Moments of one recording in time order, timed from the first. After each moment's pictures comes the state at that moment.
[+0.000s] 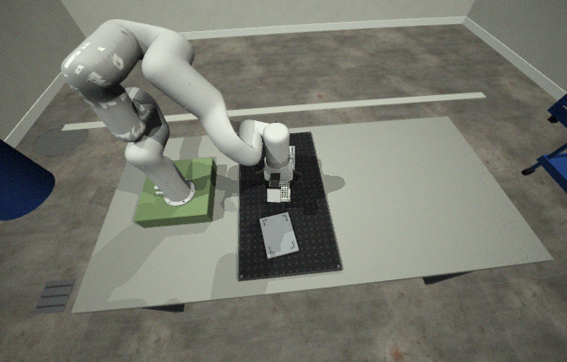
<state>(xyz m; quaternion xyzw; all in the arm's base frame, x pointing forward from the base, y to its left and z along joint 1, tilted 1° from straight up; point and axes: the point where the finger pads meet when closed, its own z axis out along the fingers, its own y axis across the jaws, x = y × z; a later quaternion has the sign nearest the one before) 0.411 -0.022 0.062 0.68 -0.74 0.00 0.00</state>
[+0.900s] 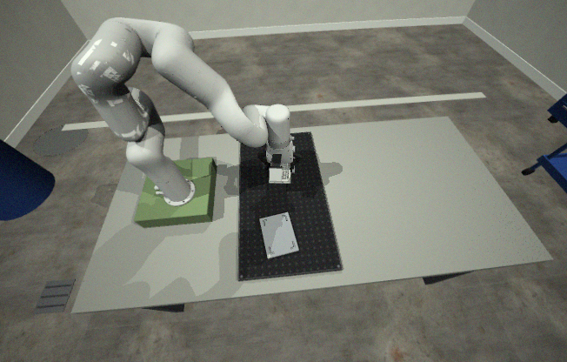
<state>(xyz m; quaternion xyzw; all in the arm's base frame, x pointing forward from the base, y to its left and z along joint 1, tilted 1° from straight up) 0.418 0.059 0.061 0.68 -0.74 0.00 0.00</state>
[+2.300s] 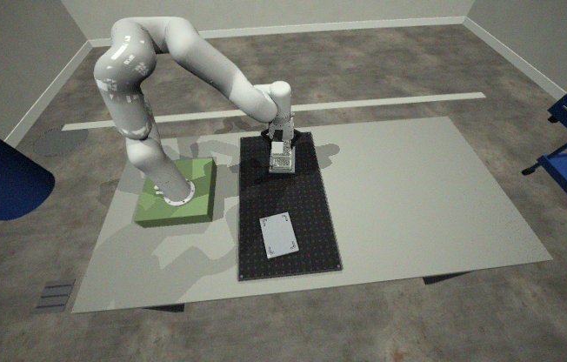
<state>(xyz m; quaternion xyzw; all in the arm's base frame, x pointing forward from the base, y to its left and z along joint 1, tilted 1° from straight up) 0.428 0.180 0.060 0.68 -0.74 0.00 0.00</state>
